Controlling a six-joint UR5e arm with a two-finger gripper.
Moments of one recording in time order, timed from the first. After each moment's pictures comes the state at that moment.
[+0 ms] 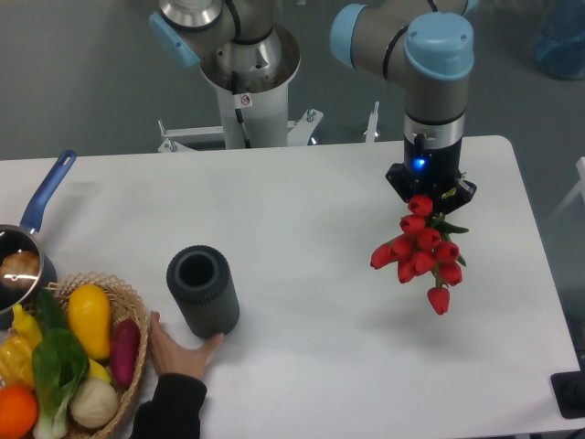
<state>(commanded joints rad) 2.74 -1.77 -1.74 -0.93 1.53 1.26</state>
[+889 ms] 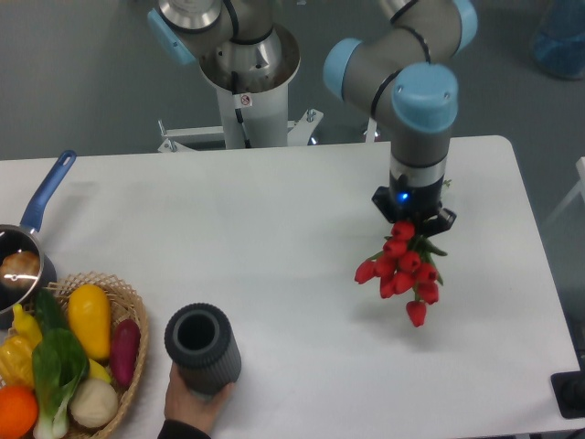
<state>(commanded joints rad) 2.64 -1.89 -1.75 -0.93 1.60 1.22</state>
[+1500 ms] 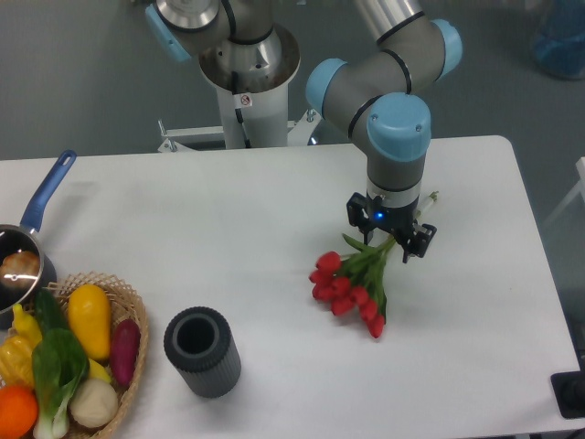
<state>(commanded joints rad) 2.66 -1.88 -1.75 -0.92 1.59 1.21</state>
